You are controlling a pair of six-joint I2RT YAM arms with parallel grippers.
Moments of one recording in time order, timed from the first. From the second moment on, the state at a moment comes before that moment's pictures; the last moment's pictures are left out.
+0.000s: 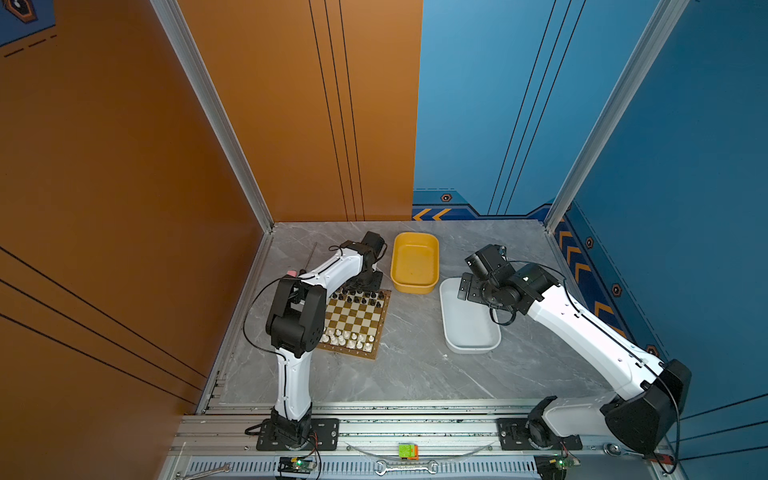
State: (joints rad) left arm -0.39 2.02 1.59 -0.91 -0.09 -0.18; right arm 0.61 1.36 1.34 -1.08 0.35 0.79
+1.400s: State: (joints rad) left arm -0.37 1.97 1.64 -0.91 -0.16 -0.18; right arm 0.60 1.39 1.36 -1.08 0.35 0.78
